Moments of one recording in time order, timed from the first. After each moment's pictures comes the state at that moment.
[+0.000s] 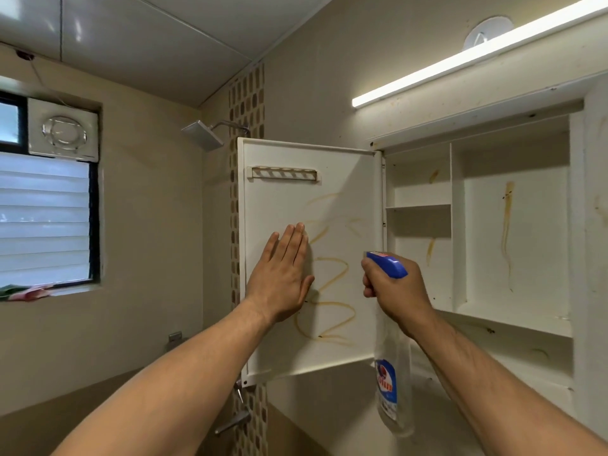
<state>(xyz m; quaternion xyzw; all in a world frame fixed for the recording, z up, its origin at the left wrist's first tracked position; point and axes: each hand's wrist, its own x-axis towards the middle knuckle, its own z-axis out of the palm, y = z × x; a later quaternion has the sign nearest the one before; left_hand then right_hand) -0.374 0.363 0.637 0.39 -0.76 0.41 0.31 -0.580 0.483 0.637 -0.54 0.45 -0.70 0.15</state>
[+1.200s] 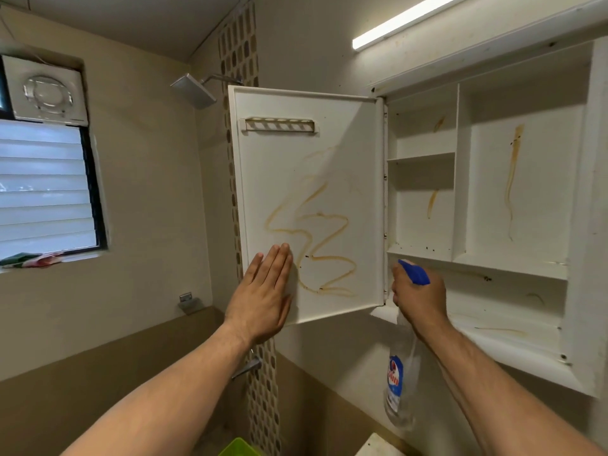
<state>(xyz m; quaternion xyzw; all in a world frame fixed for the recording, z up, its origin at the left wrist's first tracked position) -0.329 0.384 0.529 0.40 -0.78 0.40 0.25 -0.612 0.475 0.540 -0.40 0.53 -0.72 0.17</state>
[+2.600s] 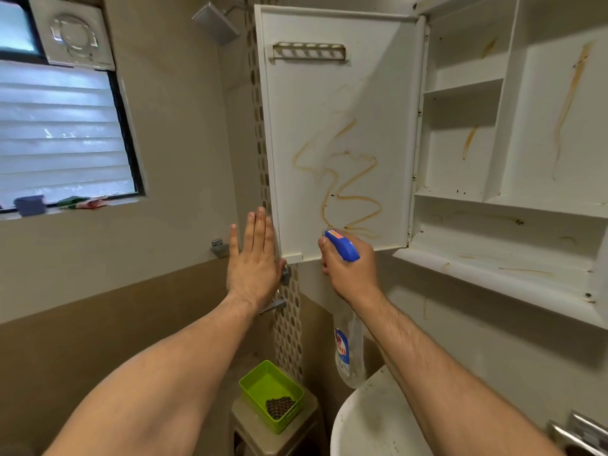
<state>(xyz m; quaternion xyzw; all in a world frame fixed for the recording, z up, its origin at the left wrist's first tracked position) -0.285 0.417 0.474 0.59 -0.70 0.34 0.22 -0.468 0.508 0.503 -0.56 0.45 -0.66 0.23</state>
